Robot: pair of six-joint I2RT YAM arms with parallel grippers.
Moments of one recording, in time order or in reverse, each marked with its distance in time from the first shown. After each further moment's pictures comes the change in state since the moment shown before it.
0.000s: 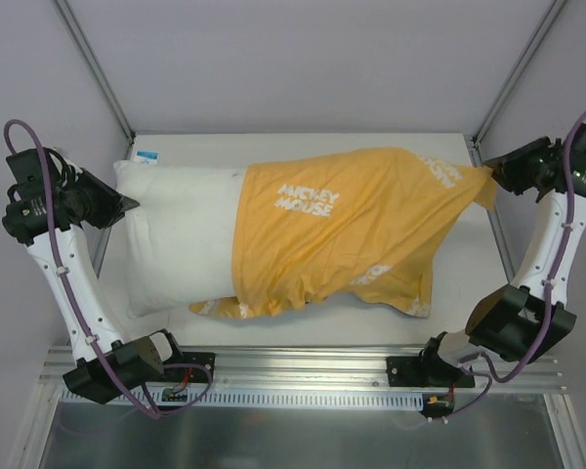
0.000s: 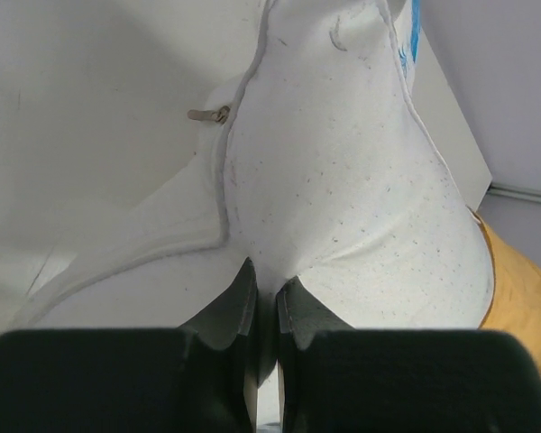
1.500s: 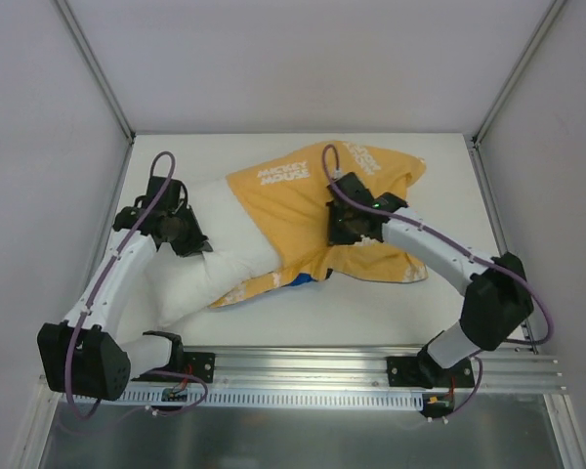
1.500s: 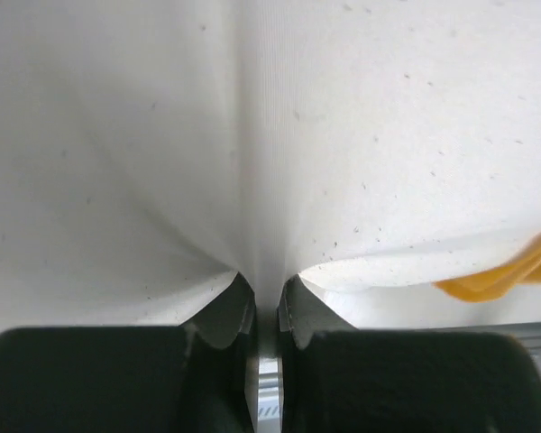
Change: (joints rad) left arm -0.690 0.042 -0.578 0.332 -0.324 -0.080; right arm 1.286 0.189 -0.298 0.124 0.550 -0.164
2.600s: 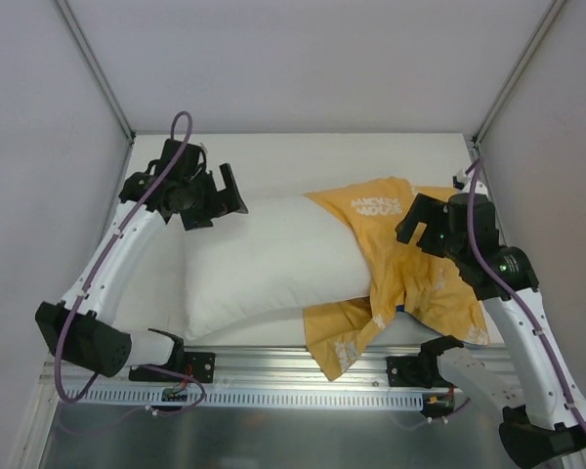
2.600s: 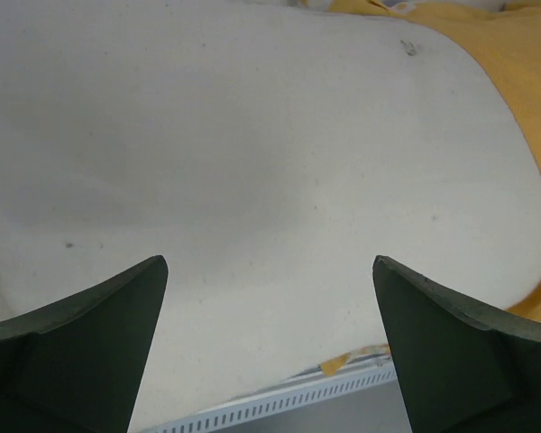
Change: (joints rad) left arm -0.122 0.094 0.365 -0.072 0.024 0.003; right arm -0.436 -0.749 -0.200 -0.193 0.067 -0.072
